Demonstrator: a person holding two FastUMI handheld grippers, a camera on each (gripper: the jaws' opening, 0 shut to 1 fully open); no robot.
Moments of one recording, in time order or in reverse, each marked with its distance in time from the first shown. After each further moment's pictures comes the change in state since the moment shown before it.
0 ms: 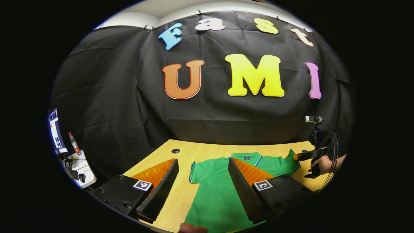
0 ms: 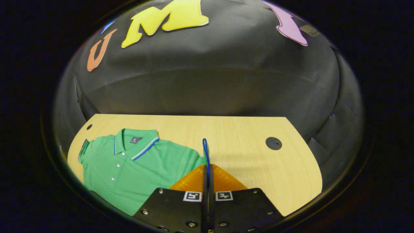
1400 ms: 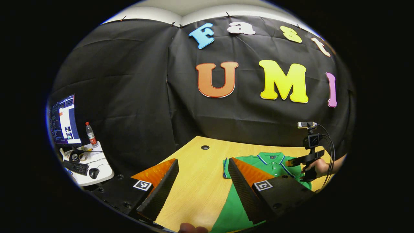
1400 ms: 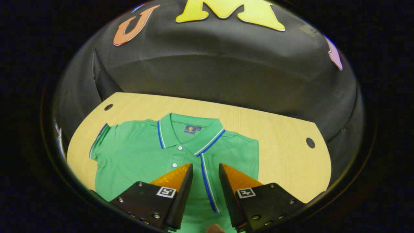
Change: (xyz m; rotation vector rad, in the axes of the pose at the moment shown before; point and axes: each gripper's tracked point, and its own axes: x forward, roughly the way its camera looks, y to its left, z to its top) left arm -0.034 0.118 -0.013 -0.070 -0.003 0.140; right arm -0.015 0.162 -0.028 -0.143 0.095 0.069
